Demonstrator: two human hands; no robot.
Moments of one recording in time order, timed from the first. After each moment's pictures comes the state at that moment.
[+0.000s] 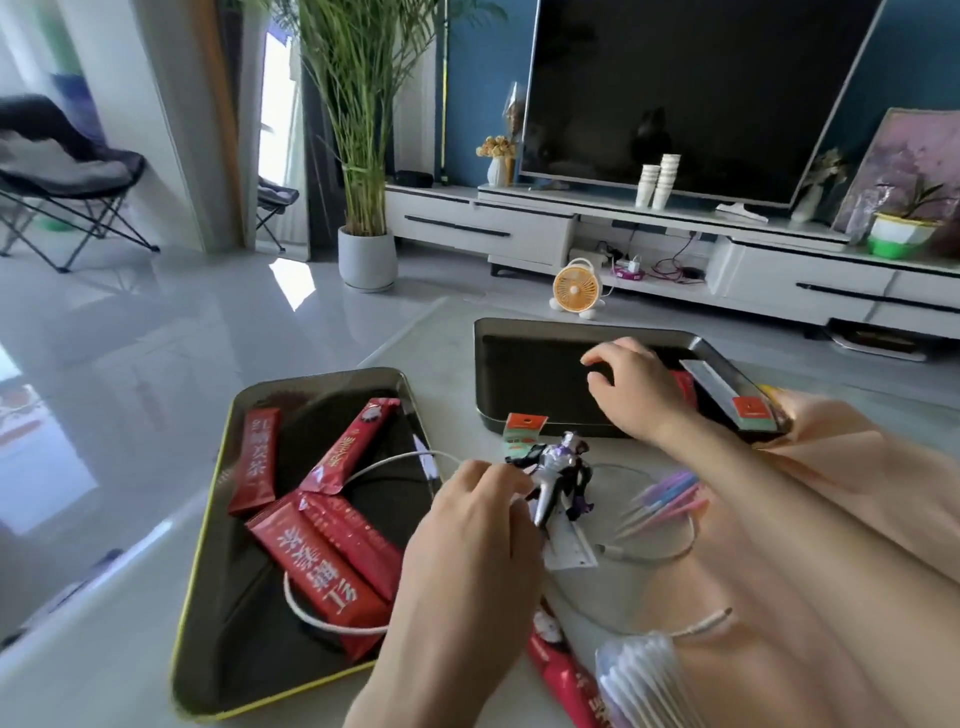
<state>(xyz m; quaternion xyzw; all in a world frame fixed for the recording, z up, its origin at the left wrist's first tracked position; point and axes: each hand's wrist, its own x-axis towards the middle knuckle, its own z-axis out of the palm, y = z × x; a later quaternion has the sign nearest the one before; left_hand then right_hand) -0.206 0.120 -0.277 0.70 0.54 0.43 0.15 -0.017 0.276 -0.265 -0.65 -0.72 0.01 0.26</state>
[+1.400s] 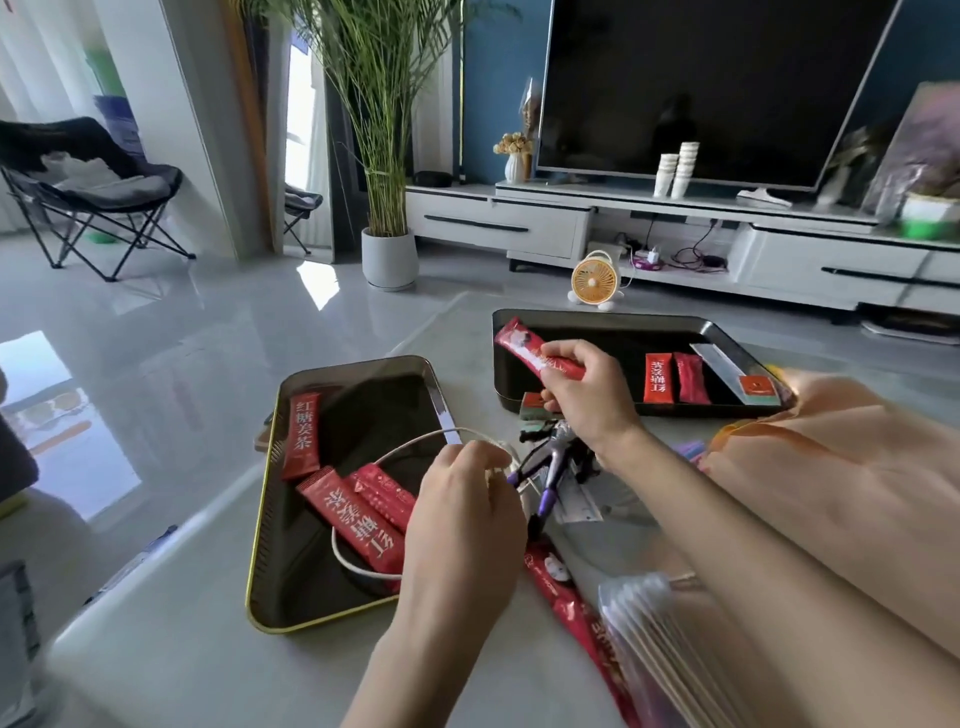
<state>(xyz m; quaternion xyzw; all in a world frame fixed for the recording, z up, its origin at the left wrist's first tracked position) -0.224 0.100 -0.278 0.63 0.60 0.47 0.16 -0.099 0.218 -0.267 -0.56 -0.59 0.29 0.50</state>
